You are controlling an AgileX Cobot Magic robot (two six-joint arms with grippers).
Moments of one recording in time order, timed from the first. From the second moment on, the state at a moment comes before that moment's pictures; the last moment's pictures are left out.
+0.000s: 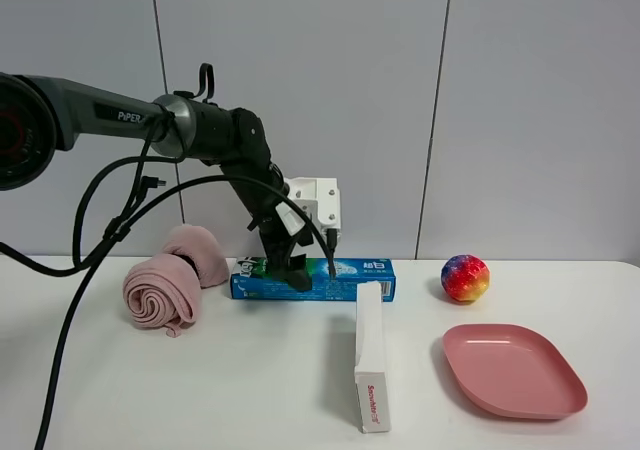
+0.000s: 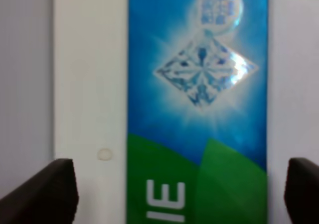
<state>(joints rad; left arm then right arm) -0.43 2.55 -2.18 -0.29 0.75 1.34 0.05 0.00 -0.50 0.01 1.06 0.07</state>
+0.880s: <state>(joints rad) -0.44 2.56 -2.18 -0.27 0.81 1.30 0.05 0.00 -0.50 0.01 1.06 0.07</state>
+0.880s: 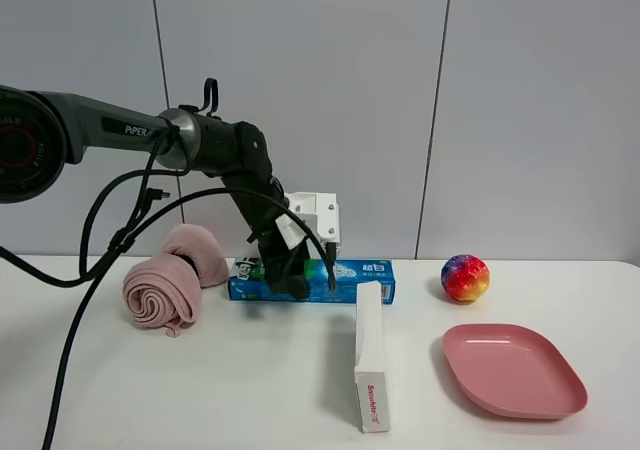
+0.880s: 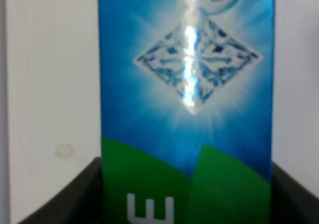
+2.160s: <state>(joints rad) -0.46 1.84 -1.60 0.06 1.17 -0.18 0.05 0.00 -0.50 0.01 1.06 0.07</state>
